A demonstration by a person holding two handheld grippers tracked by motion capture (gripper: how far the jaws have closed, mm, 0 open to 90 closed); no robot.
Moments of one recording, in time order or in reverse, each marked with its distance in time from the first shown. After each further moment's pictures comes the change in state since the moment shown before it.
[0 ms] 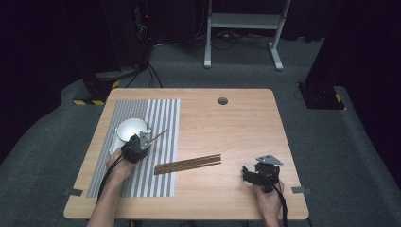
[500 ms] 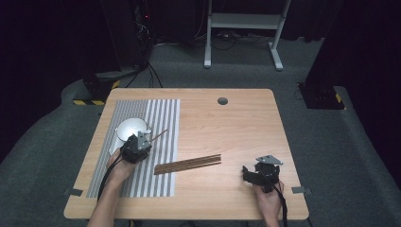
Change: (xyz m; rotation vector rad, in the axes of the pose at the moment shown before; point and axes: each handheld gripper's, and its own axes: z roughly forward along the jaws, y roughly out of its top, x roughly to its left) left arm 0.001 0.000 -0.007 -0.056 -0.028 -0.055; right arm 0.000 0.000 0.000 0.000 0.000 0.000
